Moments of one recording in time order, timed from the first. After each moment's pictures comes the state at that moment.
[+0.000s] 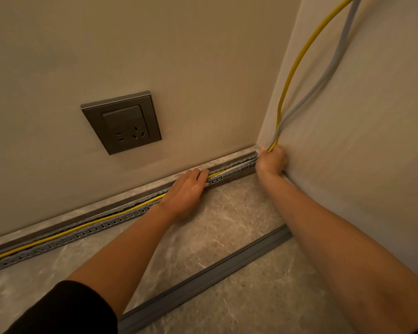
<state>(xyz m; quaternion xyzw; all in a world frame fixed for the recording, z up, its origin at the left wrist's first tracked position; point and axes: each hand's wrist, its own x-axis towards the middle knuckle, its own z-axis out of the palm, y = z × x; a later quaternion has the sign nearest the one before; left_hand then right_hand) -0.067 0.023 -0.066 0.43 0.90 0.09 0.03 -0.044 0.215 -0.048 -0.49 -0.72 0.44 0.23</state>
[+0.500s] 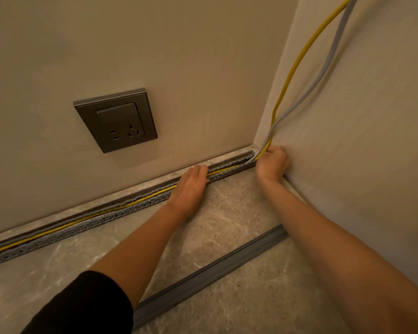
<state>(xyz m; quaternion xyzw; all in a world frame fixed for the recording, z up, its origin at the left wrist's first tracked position) -0.061 0.040 -0.075 0.37 0.91 0.16 0.01 -0.031 0.215 -0.051 -0.49 -0.72 0.41 0.27</state>
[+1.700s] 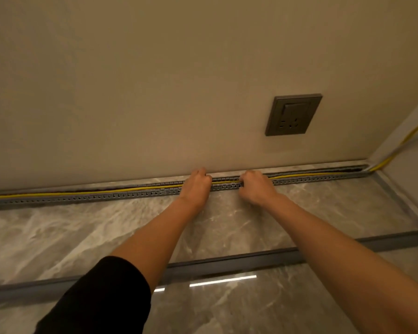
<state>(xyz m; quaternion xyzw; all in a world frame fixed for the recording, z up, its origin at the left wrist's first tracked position) -0.048 -0.218 -0.040 0.17 0.98 0.01 0.05 -0.032 -0.067 -0.032 -0.03 -0.99 0.13 -0.07</state>
